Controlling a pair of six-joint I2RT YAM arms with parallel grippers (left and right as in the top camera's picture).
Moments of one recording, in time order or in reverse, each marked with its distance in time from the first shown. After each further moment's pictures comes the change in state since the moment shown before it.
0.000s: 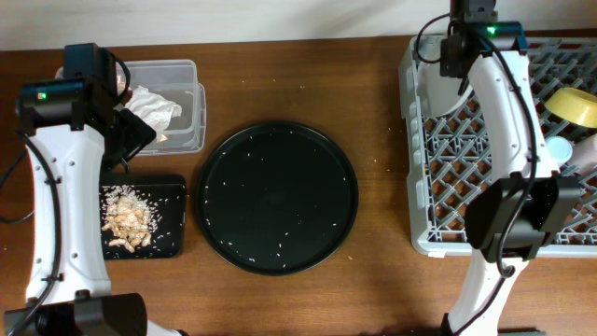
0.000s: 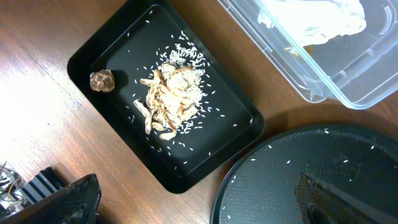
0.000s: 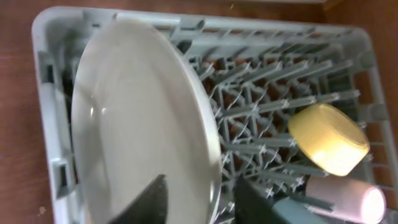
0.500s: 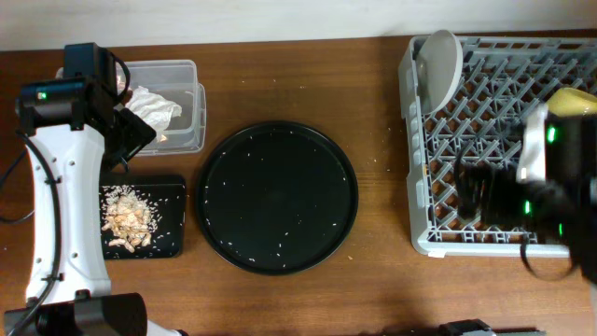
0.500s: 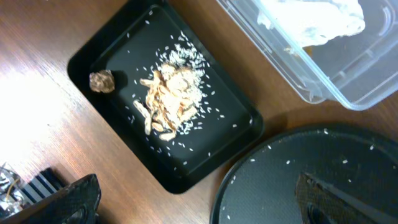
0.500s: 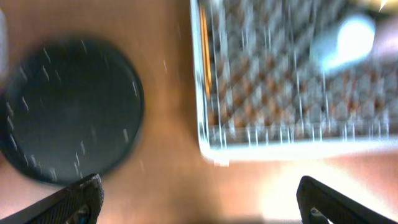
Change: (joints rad) left arm 0.000 0.000 0.001 0.000 0.000 0.000; right arm 0.103 -0.951 -0.293 -0.654 -0.396 0.229
